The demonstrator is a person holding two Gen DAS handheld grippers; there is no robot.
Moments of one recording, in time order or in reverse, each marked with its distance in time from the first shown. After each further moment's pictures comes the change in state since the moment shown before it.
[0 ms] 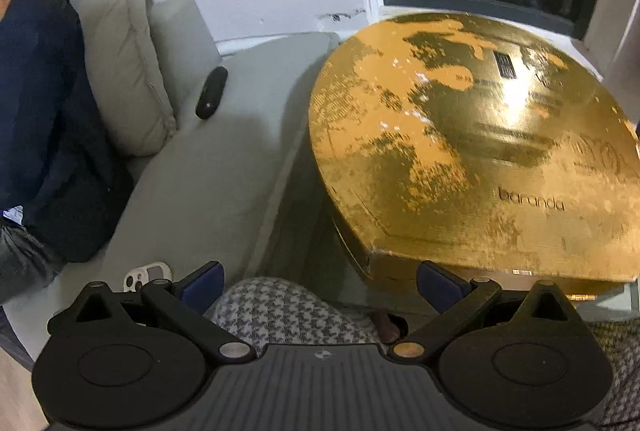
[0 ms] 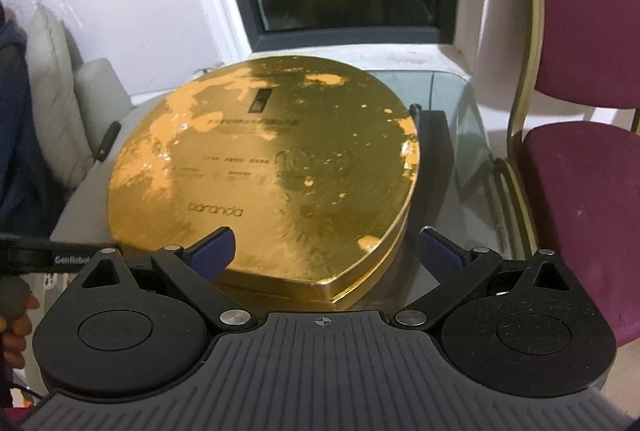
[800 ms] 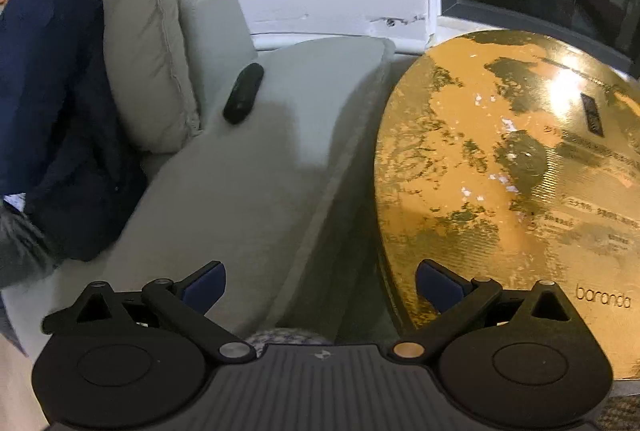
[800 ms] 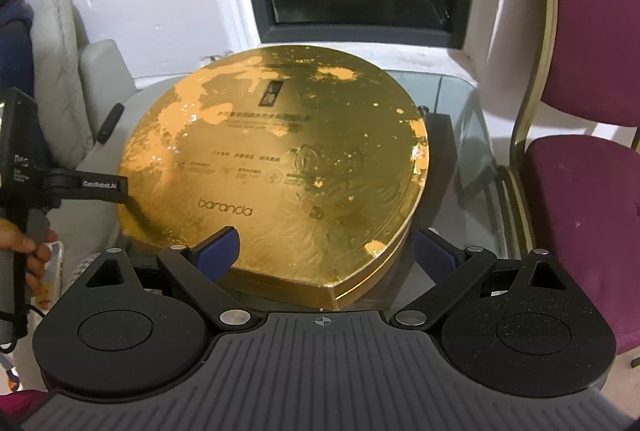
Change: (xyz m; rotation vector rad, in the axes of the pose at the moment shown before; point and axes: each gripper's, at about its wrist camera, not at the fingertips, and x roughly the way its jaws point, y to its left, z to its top) left arm 0.049 0.019 0.036 -0.086 0.007 0.090; right arm 0.000 0.011 0.000 -0.047 0.006 -0.027
